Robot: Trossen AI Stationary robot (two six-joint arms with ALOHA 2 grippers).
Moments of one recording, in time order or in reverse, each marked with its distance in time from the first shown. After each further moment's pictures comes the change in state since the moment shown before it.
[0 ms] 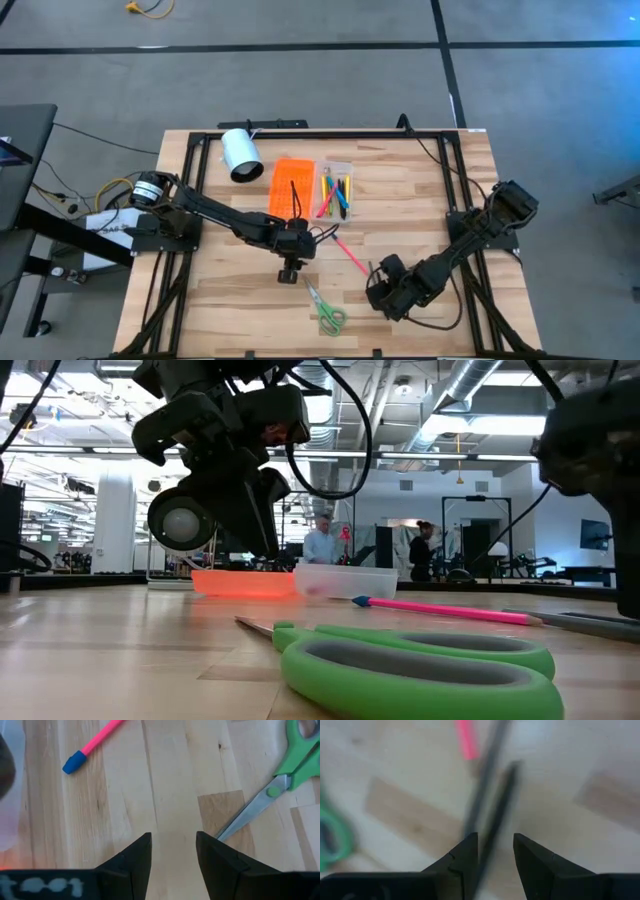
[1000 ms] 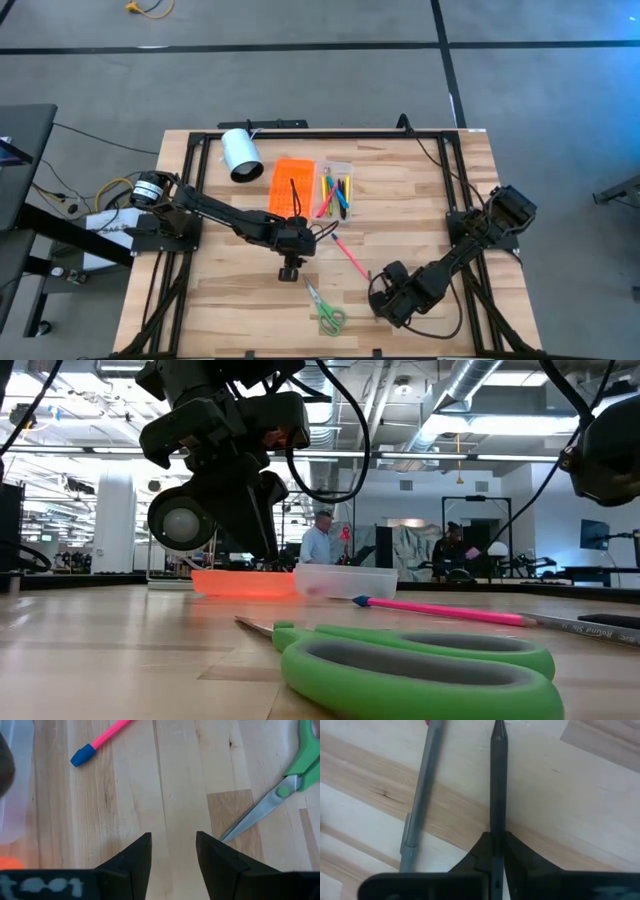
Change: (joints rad) left arm 0.010 0.000 0.000 -0.012 0.000 -0.018; right arm 0.051 0.070 0.037 -0.079 -0.165 0.101
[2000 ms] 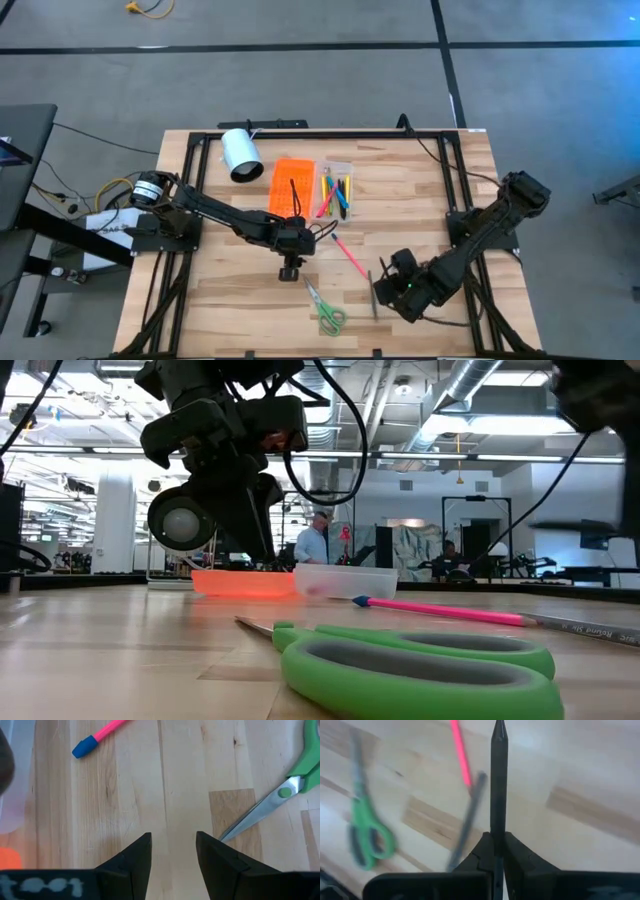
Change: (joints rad) left arm -0.001 0.000 0.000 -0.013 -0.007 -0.043; right arm -0.006 -0.201 0.019 -0.115 0.266 0.012
